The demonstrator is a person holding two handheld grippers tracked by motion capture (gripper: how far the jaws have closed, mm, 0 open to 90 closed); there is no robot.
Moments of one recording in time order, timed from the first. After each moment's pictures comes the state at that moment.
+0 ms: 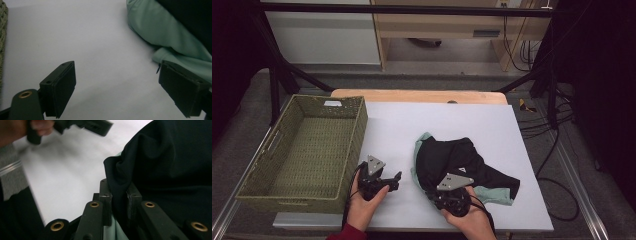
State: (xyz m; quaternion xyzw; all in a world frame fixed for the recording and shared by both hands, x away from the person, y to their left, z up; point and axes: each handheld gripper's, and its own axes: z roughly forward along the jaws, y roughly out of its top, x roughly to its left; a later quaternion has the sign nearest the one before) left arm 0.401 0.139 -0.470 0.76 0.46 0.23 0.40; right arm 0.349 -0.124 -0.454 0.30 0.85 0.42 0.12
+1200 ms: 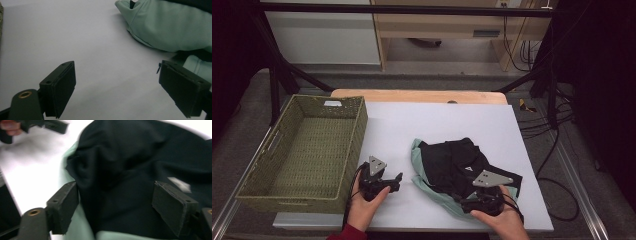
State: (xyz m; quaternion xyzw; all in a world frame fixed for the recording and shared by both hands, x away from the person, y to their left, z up) left arm 0.401 0.136 -0.472 0.77 0.45 0.23 0.39; right arm 0.351 -0.209 -0.446 0.36 0.81 0.43 0.16
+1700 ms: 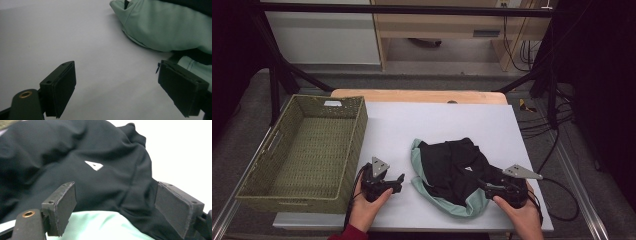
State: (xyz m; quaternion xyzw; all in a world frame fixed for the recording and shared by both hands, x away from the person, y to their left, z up) left arm 0.398 0.130 -0.472 0.77 0.44 0.23 0.39; right arm 0.370 -0.274 -0.459 0.48 0.74 0.42 0.21
